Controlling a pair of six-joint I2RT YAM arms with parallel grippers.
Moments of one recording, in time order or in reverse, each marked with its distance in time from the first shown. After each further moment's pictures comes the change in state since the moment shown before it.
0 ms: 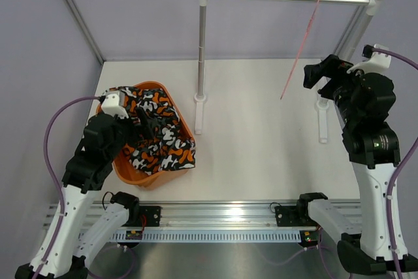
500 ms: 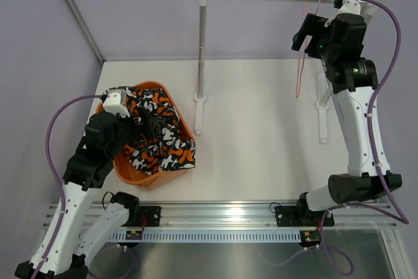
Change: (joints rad) left arm 0.000 0.021 0.006 -0.001 0.020 -0.008; right arm 0.000 0.559 0.466 -0.095 -0.002 -0.101
